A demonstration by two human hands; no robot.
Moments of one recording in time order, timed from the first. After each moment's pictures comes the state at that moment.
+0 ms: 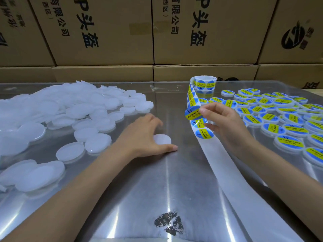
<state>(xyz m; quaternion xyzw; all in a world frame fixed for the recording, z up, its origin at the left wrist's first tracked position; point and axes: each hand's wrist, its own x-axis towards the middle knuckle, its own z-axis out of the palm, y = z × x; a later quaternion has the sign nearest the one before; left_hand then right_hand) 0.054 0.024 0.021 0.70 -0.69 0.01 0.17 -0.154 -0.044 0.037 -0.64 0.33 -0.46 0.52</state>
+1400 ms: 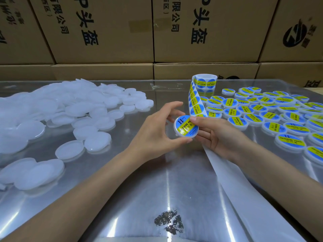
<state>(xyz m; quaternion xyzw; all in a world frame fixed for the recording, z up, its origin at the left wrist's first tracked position) 0.019 0.029 0.025 0.51 -0.73 -0.05 0.45 -0.147 -0.038 0.029 -0.51 0.31 -0.36 0.72</state>
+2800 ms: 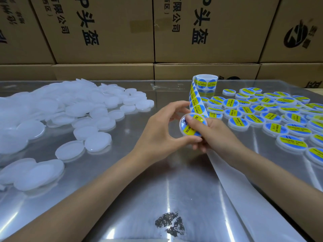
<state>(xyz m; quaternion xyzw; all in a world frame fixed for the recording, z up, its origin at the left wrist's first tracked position) 0.007 0.034 0.028 0.46 -0.72 -0.07 0.51 -0.136 -0.024 0.030 -0.72 0.33 -0.35 0.50</state>
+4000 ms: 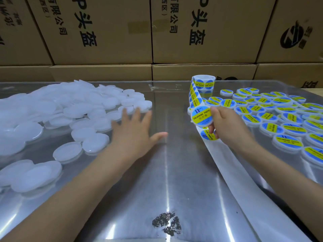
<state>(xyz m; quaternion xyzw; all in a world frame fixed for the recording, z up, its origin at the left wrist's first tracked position) 0.047 0.032 0.030 0.81 -0.58 0.07 0.02 -0.159 -0.057 0.033 -0.74 0.50 -0.38 0.24</state>
